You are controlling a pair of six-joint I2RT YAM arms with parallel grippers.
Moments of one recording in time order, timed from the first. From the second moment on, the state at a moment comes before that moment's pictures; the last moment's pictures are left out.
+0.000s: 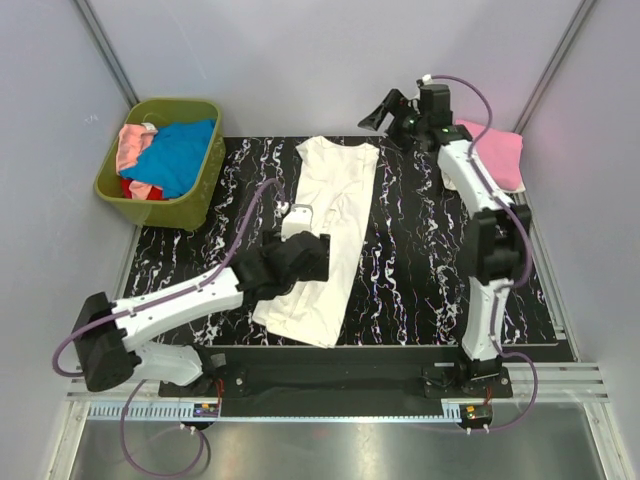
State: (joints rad) left arm -1.01 1.26 1.00 -0.59 -0.58 -0.68; right arm 0.20 2.17 2.05 -0.36 -0.40 0.77
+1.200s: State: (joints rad) left arm -0.87 1.52 0.80 -0.40 -0.22 -0.89; right arm 0.46 2.77 2.73 -0.97 0.08 0.48
